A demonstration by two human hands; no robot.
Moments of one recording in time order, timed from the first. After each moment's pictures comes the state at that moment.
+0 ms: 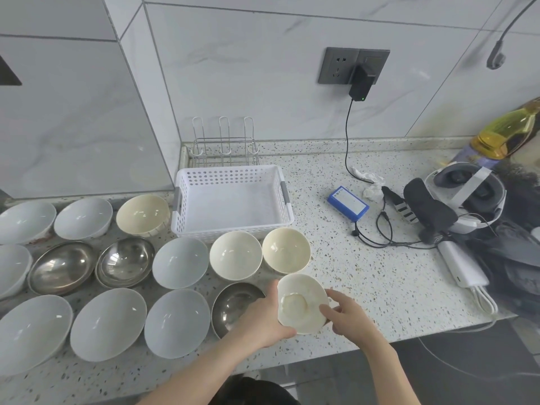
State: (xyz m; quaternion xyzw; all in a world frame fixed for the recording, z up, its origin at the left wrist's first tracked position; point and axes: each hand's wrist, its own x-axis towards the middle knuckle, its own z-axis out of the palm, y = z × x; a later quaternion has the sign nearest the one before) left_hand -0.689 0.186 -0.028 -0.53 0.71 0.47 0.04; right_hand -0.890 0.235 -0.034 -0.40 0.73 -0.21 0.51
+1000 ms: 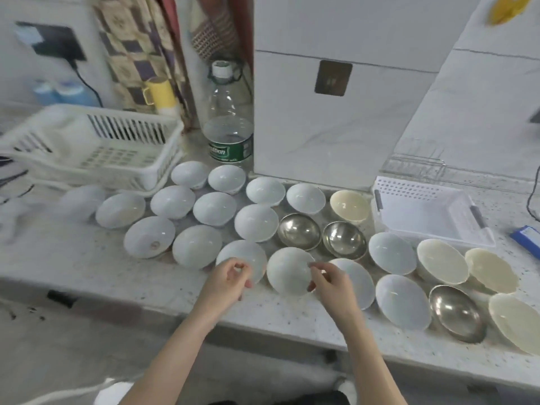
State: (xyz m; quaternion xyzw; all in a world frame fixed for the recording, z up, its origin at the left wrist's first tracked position) left_hand -0.201 0.228 0.004 -0.68 0.44 0.47 -0.35; right_hand -0.422 0.211 0.003 -0.51 0.66 -0.32 0.45
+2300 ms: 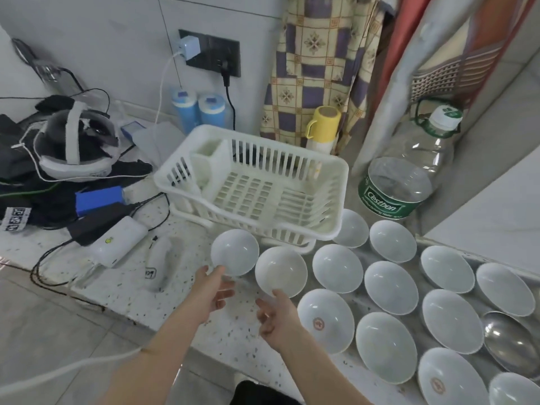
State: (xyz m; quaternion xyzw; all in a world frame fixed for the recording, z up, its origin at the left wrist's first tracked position) left_hand 0.236 0.125 -0.035 -0.73 0.07 0.55 -0.40; right_hand 0.079 0.116 -0.041 -0.02 0.61 -0.23 0.76
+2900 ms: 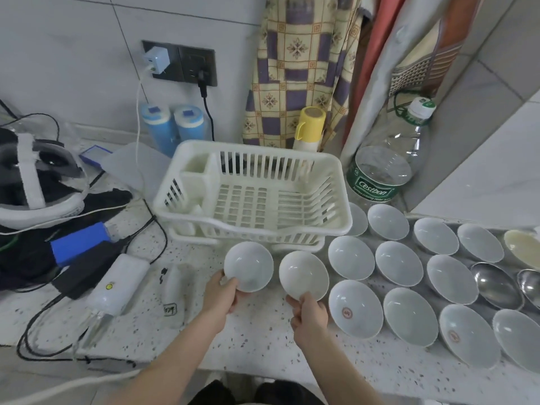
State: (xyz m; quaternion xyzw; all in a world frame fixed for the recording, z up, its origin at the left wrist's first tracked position) left_hand 0.292 0.107 -0.038 -0.71 0.22 0.58 -0.34; right_hand 0.123 0.122 -0.036 0.04 0.69 -0.42 0.59
